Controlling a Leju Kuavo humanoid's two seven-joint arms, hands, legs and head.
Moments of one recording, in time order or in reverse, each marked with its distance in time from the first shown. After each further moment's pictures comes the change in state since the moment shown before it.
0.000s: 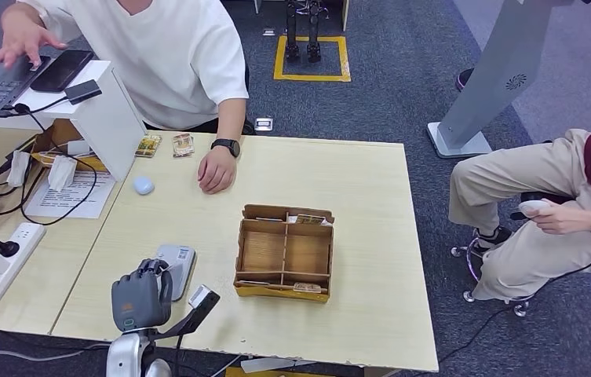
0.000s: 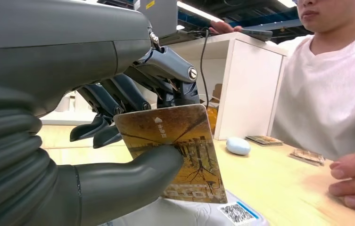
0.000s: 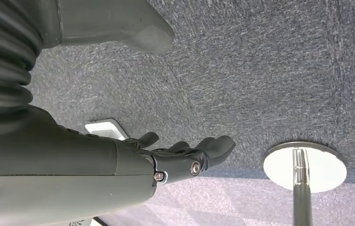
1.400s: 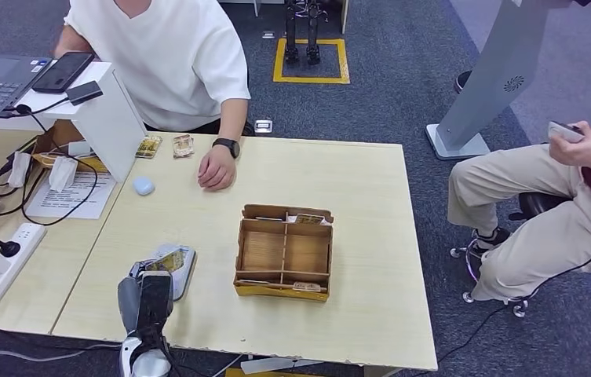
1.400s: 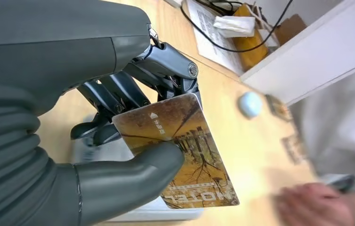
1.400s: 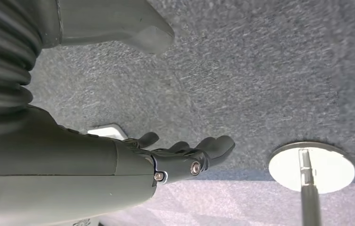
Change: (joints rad) left arm -0.031 -0.006 -0.093 0.024 1.039 -0.146 -0.302; right arm 0.014 0.008 -0.017 0.000 -0.029 0.000 -0.027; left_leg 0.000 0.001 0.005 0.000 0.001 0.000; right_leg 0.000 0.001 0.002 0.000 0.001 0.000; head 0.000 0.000
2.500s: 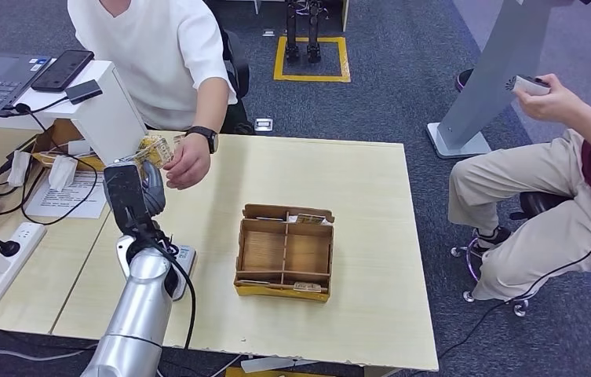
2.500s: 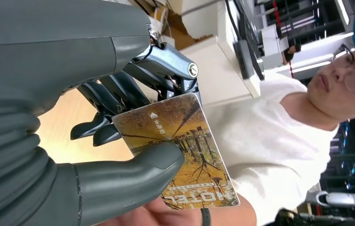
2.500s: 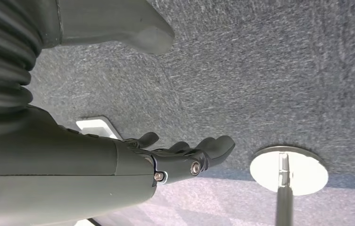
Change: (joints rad) left arm -0.396 0.036 -0.136 -0.012 0.193 0.057 0.193; right arm -0.049 -0.003 0.065 0.000 0.057 0.000 0.059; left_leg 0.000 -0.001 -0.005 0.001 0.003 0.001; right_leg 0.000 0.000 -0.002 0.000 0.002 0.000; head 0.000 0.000
